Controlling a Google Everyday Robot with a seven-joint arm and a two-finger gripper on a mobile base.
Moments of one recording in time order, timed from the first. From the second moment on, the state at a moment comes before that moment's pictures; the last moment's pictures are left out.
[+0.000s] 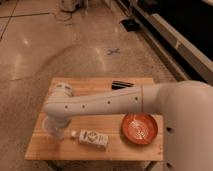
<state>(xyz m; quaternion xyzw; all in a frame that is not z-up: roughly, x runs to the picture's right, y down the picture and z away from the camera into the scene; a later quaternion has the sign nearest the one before) -0.203 0.170 0.691 -0.20 -0.27 -0.41 0.85</state>
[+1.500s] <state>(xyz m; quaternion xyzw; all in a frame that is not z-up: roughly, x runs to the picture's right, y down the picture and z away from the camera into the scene) 0.186 0.125 0.726 -0.21 -0.10 -0.10 0.97</state>
